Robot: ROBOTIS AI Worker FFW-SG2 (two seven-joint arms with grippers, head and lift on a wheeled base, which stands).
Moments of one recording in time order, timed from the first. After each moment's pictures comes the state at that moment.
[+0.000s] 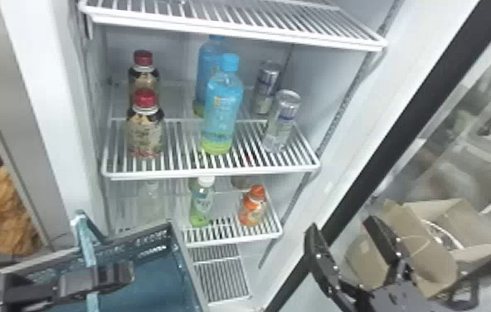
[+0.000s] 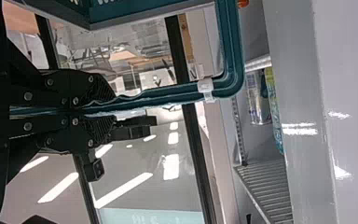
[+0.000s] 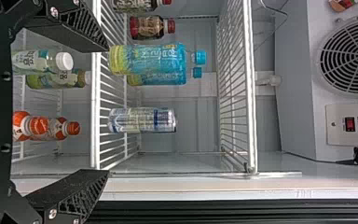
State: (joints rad) left arm 0.02 0.17 0.19 -1.76 0.64 1.57 -1.24; right arm 0.94 -0.06 -0.16 -2.34 -0.20 -0.23 0.19
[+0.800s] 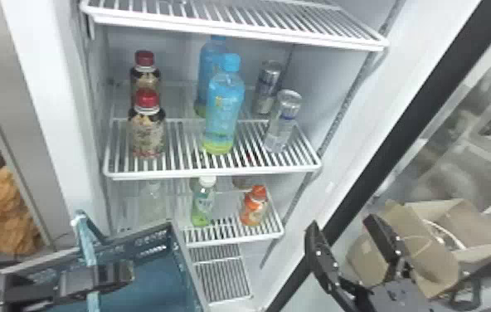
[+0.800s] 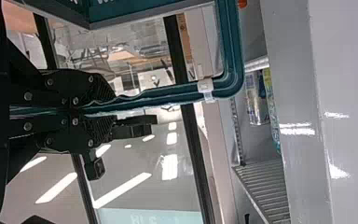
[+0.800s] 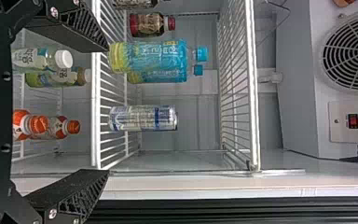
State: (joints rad) left arm 0.03 0.17 0.20 -1.76 0.64 1.57 -1.24; right arm 0.92 -0.06 -0.16 -2.33 -0.19 -0.22 0.19
